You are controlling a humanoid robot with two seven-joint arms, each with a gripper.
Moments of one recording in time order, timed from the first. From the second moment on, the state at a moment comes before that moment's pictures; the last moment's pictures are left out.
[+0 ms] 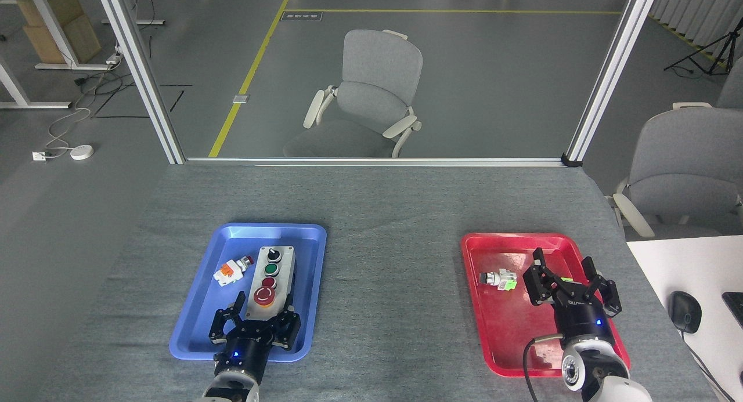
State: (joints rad) left arm -0.27 0.03 -0.15 -0.94 -1.40 0.01 0.35; right arm -0.24 -0.09 -0.12 -1.19 1.24 -0.12 -0.16
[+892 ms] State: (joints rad) left arm -0.36 0.00 -0.14 -0.69 -1.32 0.03 0.51; right arm -0.24 -0.10 -0.12 -1.19 1.24 -0.12 -0.16
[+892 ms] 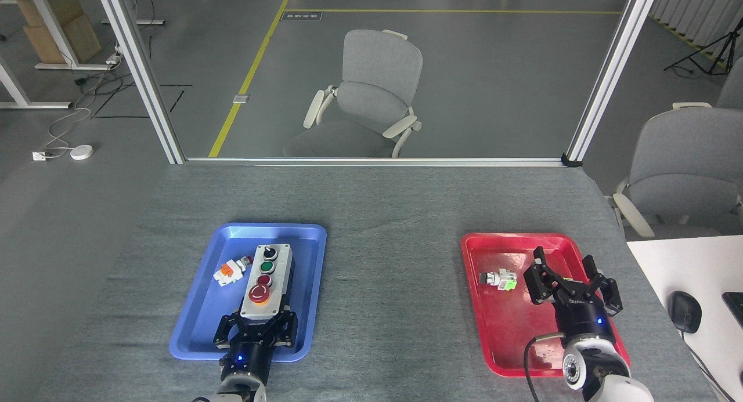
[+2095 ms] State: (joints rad) left arm -0.39 -0.14 -0.66 -0.93 -1.16 0.44 0.38; right arm -0.24 -0.10 -0.12 -1.19 1.24 -0.12 -0.16
